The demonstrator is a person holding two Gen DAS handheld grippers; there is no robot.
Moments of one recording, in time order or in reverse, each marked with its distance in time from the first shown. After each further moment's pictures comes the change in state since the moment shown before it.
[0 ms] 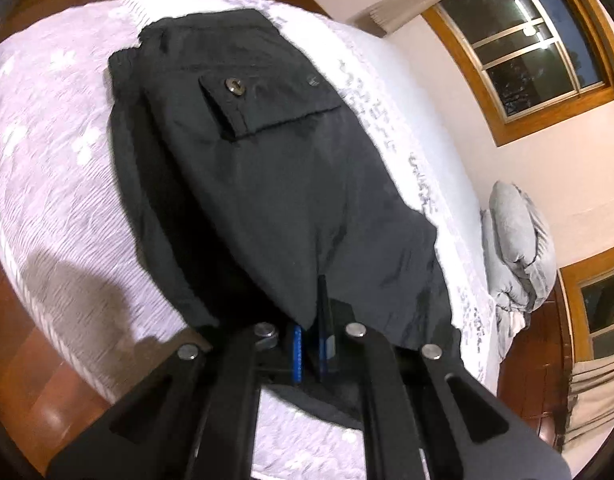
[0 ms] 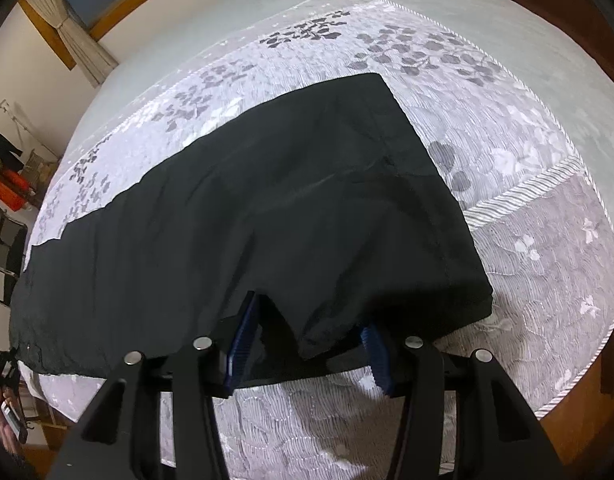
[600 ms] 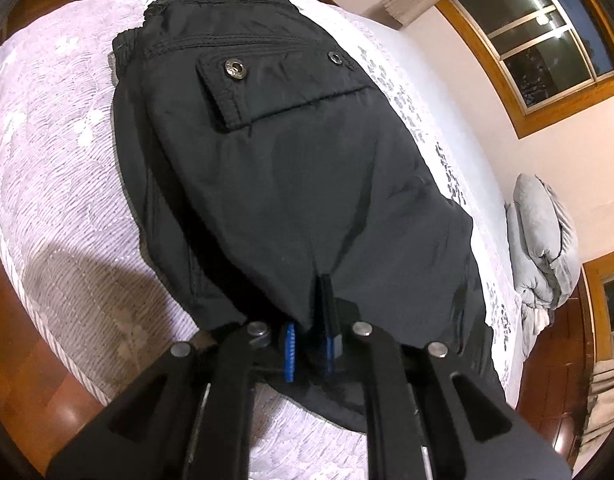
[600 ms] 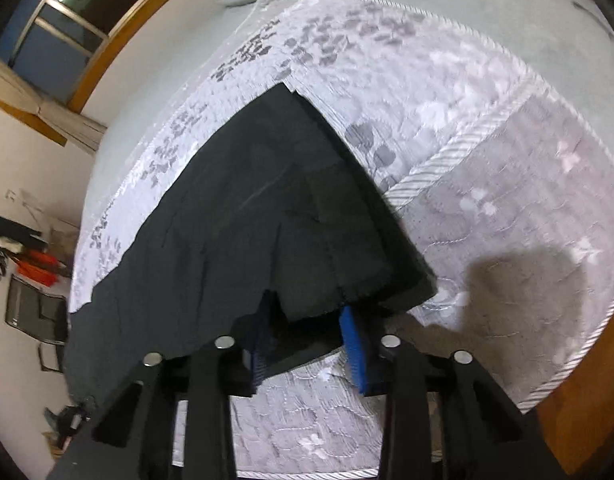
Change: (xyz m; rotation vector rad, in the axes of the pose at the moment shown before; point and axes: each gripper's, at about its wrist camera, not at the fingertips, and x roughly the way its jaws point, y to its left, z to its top) left arm 0.025 -0.008 -0.004 0.015 0.001 0.083; right arm -0.012 -0.074 -0.004 0.272 -0.006 0.156
